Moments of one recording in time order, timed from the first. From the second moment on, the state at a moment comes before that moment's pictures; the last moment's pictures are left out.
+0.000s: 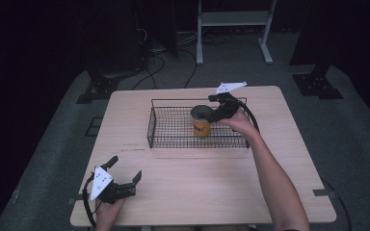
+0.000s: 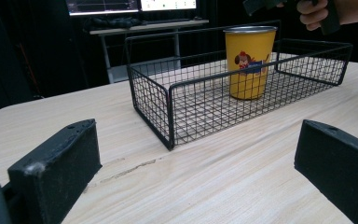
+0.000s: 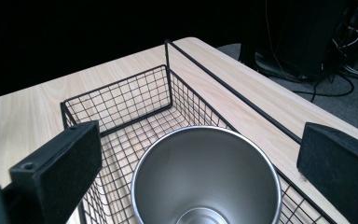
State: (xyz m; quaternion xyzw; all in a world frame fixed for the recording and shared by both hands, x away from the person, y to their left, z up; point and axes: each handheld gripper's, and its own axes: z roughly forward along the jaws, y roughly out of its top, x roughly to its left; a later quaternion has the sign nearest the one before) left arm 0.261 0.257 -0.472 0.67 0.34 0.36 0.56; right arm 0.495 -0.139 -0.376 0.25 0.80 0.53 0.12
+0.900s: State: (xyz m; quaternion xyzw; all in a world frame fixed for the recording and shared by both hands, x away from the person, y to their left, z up) left arm 0.261 0.257 -0.472 0.67 0.34 0.36 0.56; right arm 0.475 -0.165 -0.368 0.25 0.80 0.53 0.11
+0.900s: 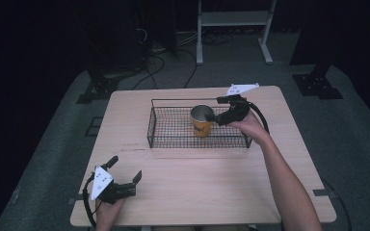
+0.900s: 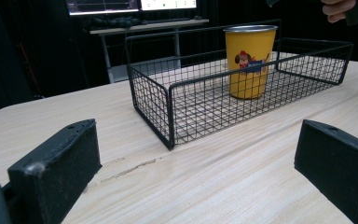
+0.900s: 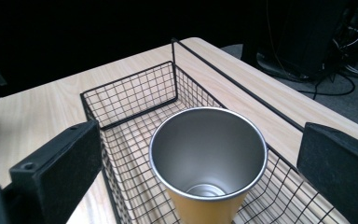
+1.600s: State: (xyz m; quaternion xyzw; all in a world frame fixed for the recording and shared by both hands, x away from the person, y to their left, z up) left arm 0.261 0.257 -0.472 0.67 0.34 0.36 0.55; right arm 0.453 -0.183 -0.368 0.24 0.80 0.54 0.11
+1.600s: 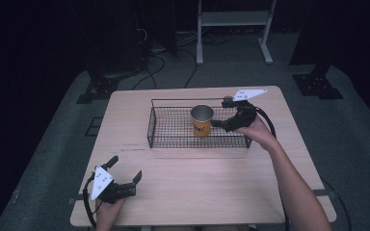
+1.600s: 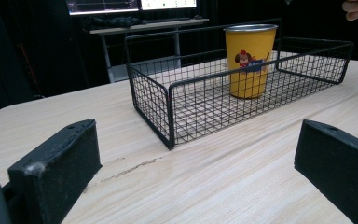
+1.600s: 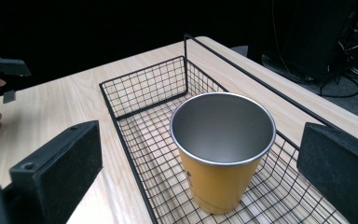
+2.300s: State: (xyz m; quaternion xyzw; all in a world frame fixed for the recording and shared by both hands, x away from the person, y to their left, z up) left arm 0.261 0.256 -0.472 0.67 0.34 0.36 0.55; right arm 0.429 -0.208 -0.385 0.25 0.80 0.53 0.09
